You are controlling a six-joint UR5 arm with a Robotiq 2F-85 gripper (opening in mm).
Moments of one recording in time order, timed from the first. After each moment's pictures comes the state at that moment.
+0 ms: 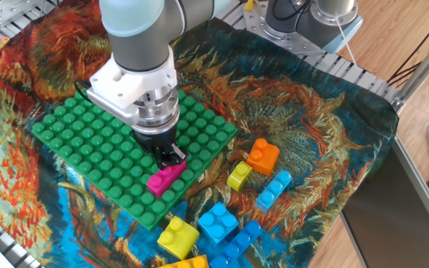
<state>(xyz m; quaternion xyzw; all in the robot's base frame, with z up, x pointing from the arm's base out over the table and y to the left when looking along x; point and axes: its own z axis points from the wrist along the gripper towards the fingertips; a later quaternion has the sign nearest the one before) 0.595 0.066 0.085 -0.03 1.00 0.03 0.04</state>
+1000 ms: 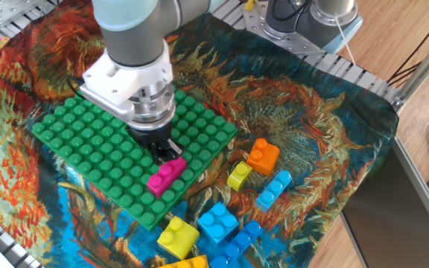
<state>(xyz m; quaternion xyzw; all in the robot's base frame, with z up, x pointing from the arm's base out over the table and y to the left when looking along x) 0.594 0.052 0.090 -0.05 1.00 0.02 0.04</state>
